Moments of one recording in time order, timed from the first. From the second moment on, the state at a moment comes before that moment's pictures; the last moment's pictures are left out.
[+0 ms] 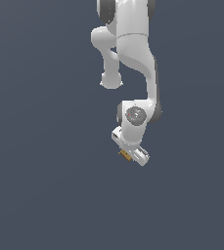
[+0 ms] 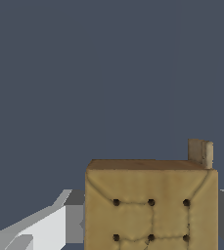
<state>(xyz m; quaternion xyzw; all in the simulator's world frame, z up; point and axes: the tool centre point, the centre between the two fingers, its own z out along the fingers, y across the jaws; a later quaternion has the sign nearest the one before) 0.015 0.081 0.013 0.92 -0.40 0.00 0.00</state>
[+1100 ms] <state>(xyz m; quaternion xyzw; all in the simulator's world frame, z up) 0.065 0.105 0.121 0.92 -0.40 0.00 0.00</state>
